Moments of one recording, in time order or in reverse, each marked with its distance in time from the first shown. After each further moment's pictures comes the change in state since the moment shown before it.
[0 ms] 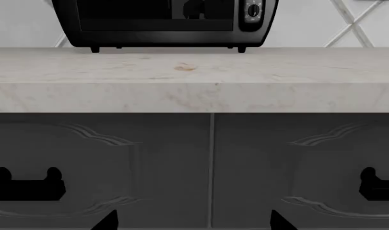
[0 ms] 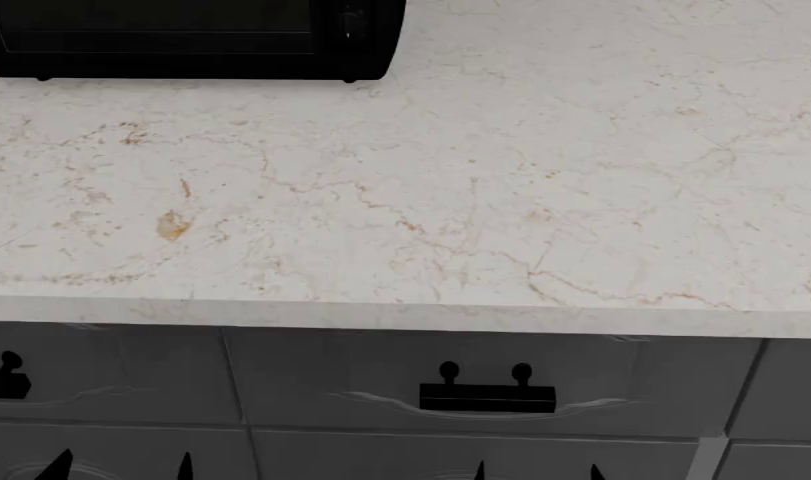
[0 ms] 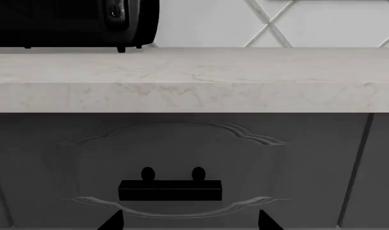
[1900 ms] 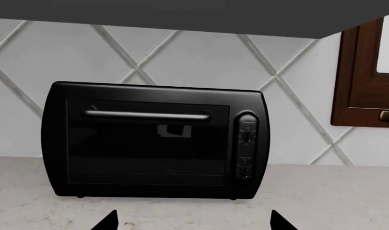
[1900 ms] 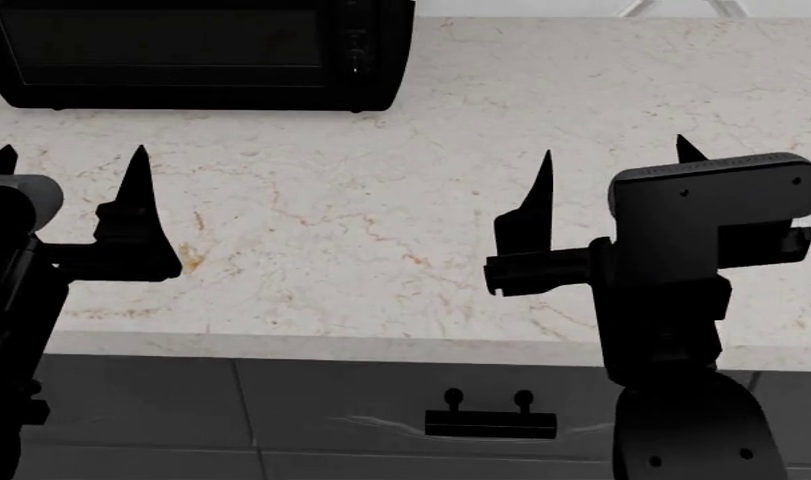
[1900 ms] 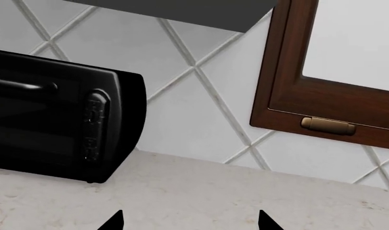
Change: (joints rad) left arm -0.592 -0.166 0.062 0.259 -0.288 -0.602 -0.117; right arm 0.638 0.258 -0.093 -0.203 0.131 0.617 0.036
